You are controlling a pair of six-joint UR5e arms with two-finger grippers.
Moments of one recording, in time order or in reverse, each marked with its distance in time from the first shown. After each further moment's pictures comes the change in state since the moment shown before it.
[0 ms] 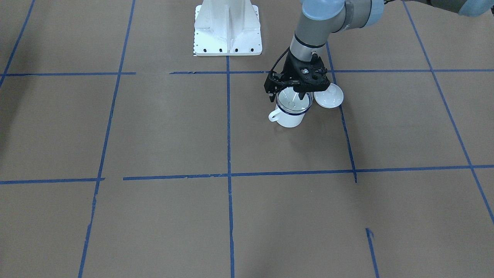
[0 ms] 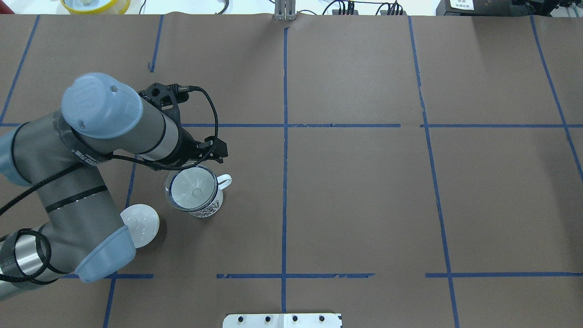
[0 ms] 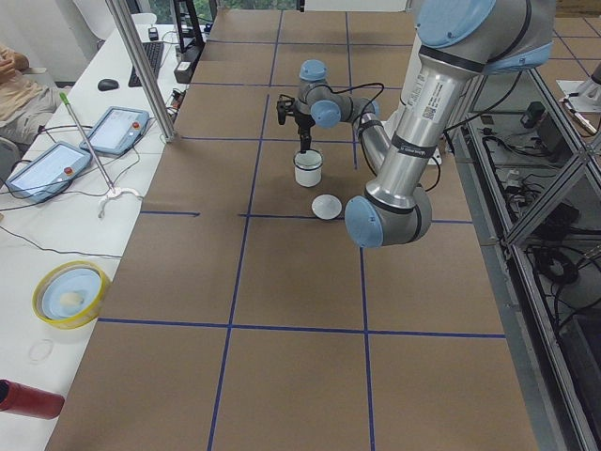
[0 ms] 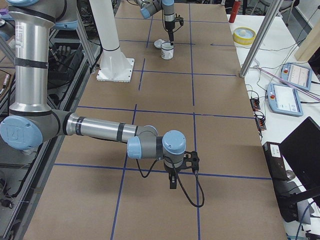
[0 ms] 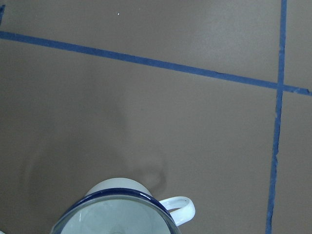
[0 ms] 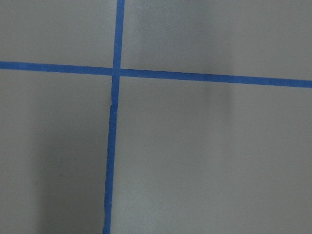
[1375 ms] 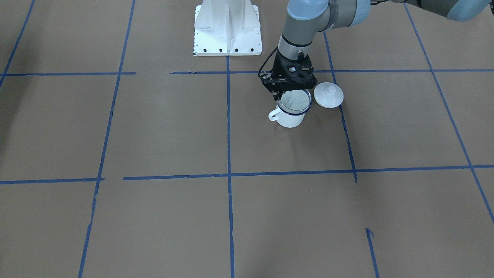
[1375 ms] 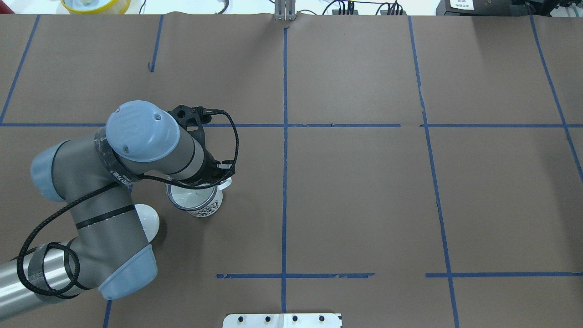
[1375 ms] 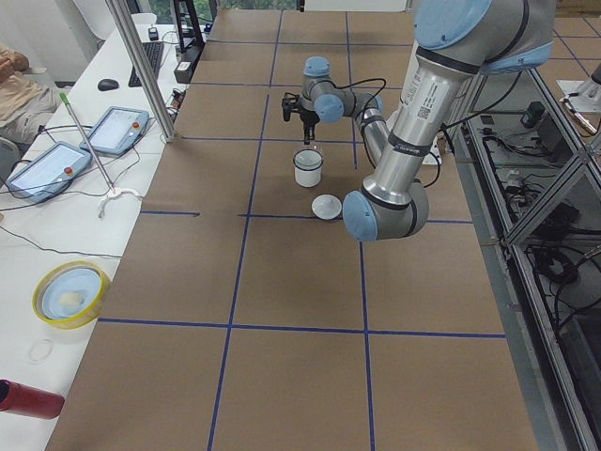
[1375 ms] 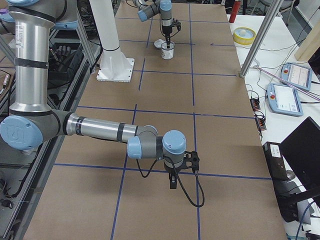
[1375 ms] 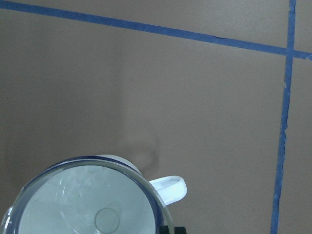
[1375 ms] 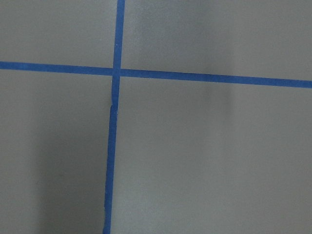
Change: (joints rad) left arm 0.028 -0.054 -0.019 0.092 0.004 0.003; right arm 0.000 0.000 0.001 0.000 0.000 0.000
